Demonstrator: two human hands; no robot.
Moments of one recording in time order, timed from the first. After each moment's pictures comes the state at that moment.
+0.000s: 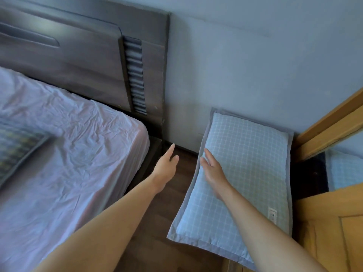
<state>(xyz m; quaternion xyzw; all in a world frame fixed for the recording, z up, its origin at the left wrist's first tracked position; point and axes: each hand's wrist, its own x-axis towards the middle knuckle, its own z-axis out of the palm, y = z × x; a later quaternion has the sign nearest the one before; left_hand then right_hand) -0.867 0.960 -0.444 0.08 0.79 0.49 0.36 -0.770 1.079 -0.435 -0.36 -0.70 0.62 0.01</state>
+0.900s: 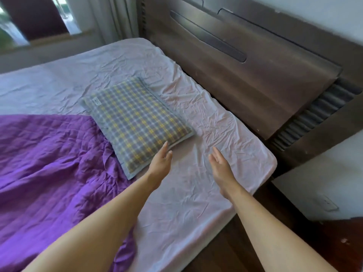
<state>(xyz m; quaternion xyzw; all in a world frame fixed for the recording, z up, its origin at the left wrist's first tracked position) -1.078 0.487 -0.439 -0.14 0.75 0.62 0.17 -1.057 0.671 -0.425 -0.17 -0.74 0.63 -0.15</state>
